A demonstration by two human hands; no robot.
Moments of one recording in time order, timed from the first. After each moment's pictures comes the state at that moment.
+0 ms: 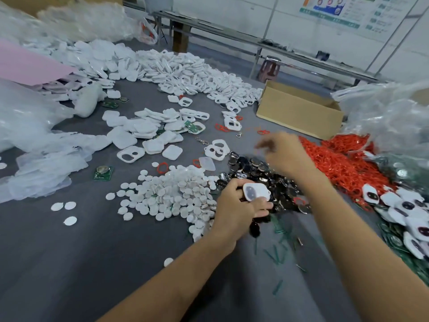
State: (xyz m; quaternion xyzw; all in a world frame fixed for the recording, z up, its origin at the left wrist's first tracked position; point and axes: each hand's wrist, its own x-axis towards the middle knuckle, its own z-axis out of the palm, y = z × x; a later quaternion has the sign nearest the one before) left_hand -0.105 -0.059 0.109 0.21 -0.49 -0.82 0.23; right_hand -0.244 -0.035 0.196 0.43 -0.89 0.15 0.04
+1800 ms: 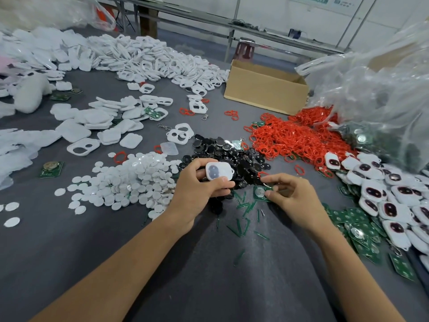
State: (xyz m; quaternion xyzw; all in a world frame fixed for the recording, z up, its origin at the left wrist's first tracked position) left_hand -0.102 -0.058 0.110 0.19 -0.54 -0.79 0.22; right_hand -0.225 0.115 0.127 0.31 -0.85 0.41 -0.08
